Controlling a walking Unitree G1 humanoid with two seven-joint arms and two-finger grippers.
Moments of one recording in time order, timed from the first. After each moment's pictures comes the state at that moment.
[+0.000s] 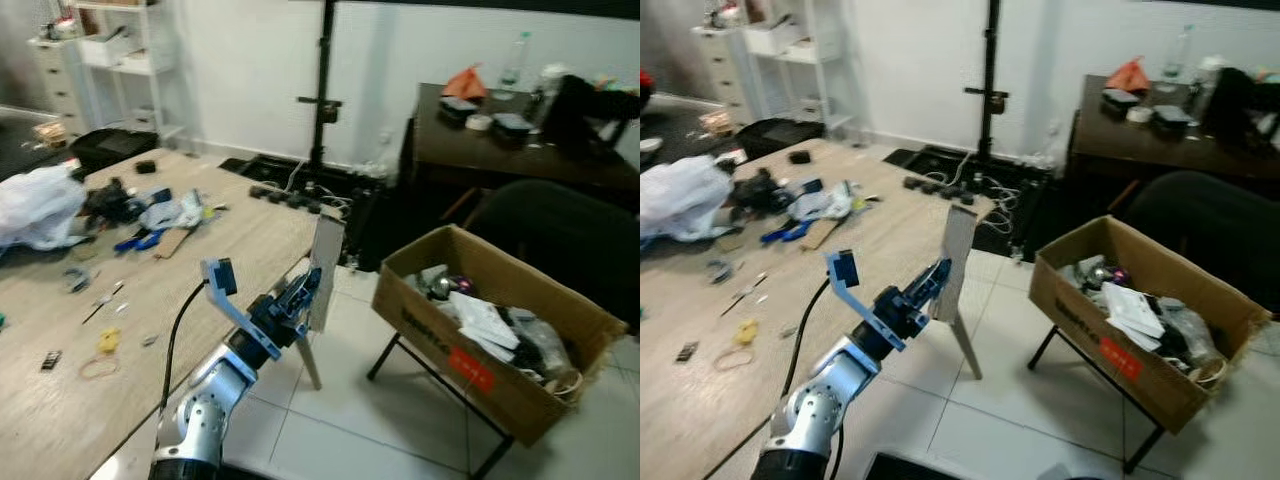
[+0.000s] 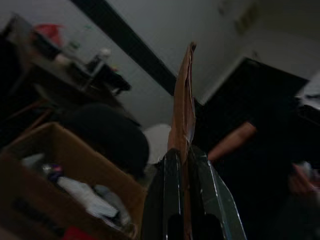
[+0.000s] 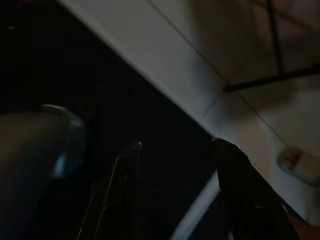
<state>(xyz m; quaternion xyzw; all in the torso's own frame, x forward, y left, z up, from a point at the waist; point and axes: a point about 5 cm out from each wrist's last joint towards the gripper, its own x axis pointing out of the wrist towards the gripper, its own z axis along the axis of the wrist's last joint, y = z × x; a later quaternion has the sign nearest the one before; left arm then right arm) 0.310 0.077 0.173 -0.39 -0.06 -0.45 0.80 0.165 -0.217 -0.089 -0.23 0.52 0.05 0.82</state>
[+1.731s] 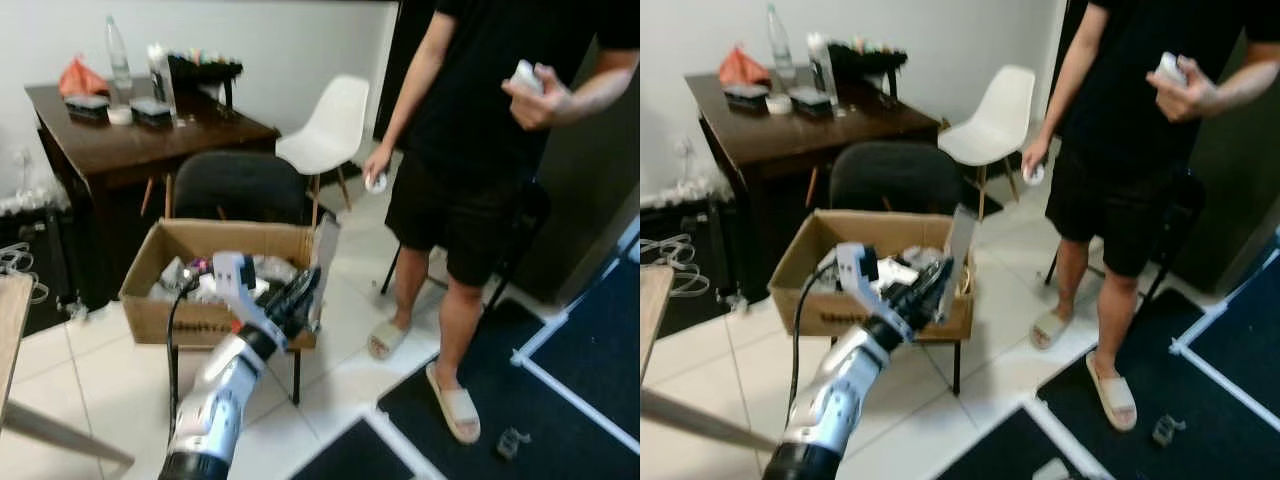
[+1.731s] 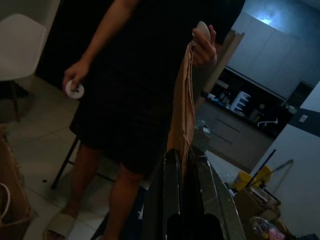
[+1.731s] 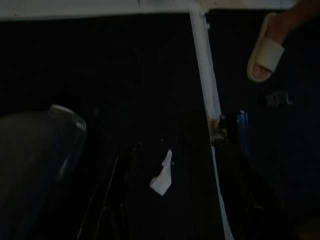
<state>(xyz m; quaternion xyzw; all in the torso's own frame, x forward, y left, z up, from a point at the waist) 0.322 0.071 0.165 -0.26 -0.08 -0.38 0.88 0.171 -0.214 -0.087 -0.25 0.51 0.07 0.82</state>
